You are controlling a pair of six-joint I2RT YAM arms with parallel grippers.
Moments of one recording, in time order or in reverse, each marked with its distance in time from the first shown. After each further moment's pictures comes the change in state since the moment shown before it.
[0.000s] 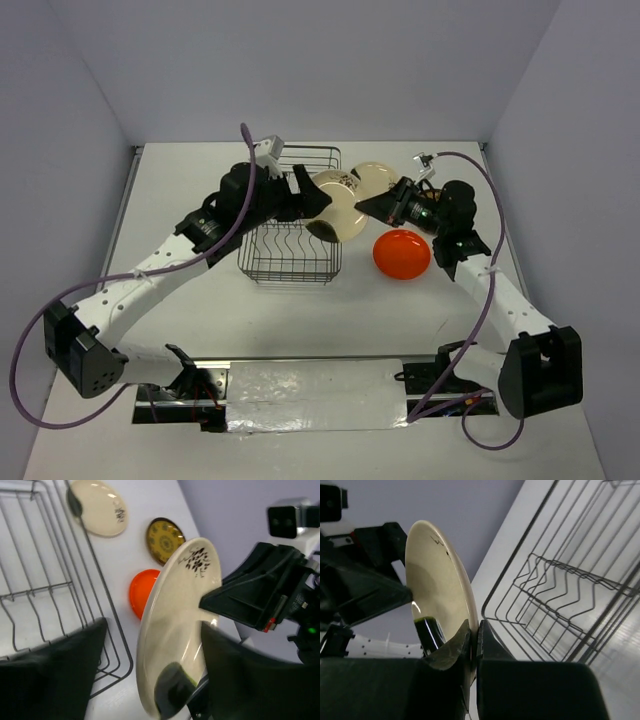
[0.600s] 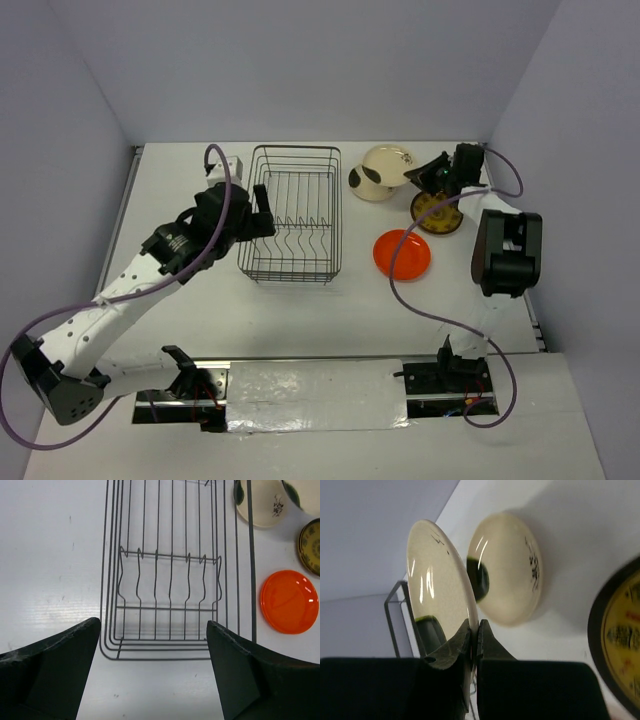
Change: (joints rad) left arm -0.002 -0.127 0.023 -0.500 -0.500 0.082; right arm -0.313 0.710 0.450 -0.245 0.330 0.049
